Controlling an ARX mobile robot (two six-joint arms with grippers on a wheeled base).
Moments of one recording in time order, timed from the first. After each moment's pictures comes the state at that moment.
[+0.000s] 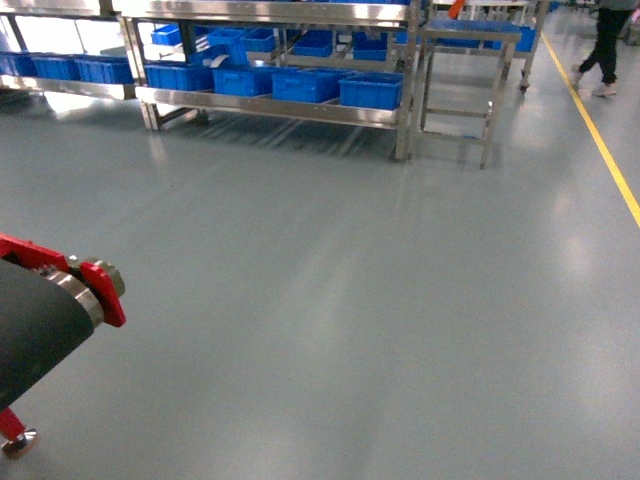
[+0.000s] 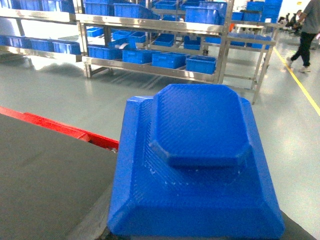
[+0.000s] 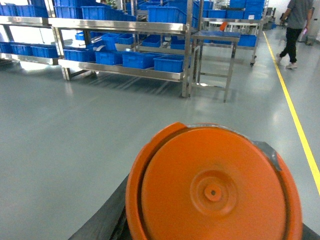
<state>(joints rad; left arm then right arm) 0.00 0.01 0.01 -0.01 0.00 -0.01 0.00 0.00 0.01 -0.01 0.00 0.00</state>
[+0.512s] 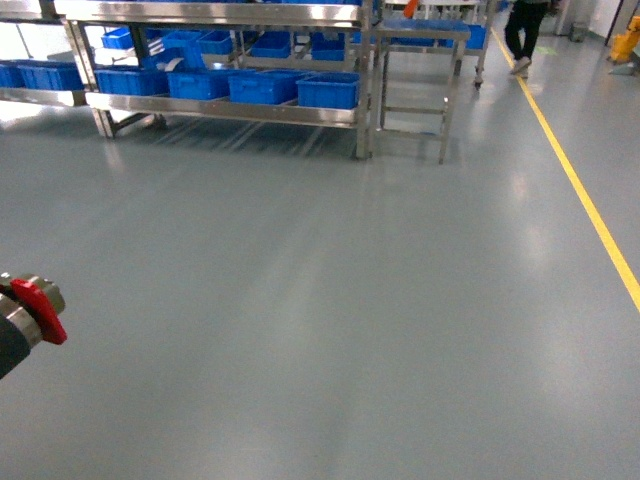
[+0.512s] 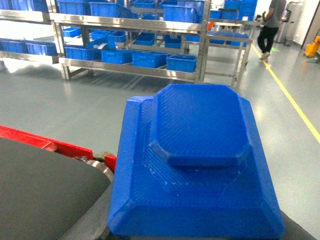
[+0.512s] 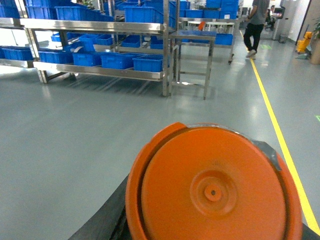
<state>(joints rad) 0.00 0.01 0.01 -0.01 0.00 -0.01 0.00 0.00 0.01 -0.01 0.00 0.00</state>
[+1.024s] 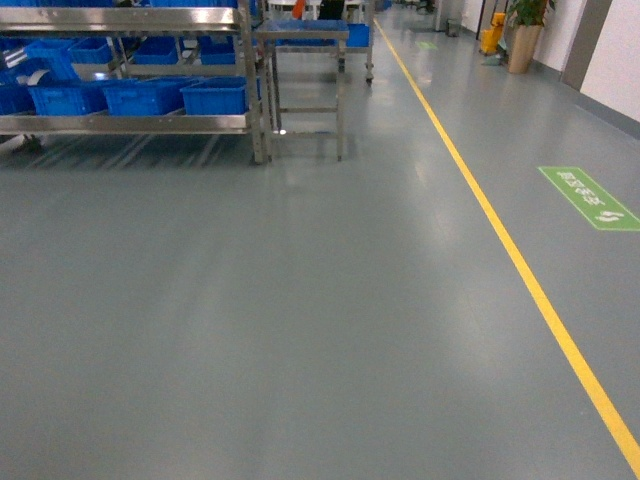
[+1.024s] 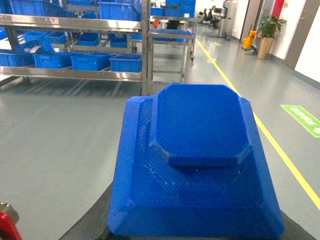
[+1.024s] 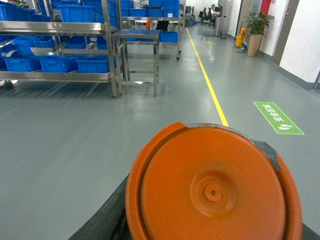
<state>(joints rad) 0.00 0.01 0.01 -0.01 0.00 -0.01 0.00 0.00 0.01 -0.01 0.00 0.00</state>
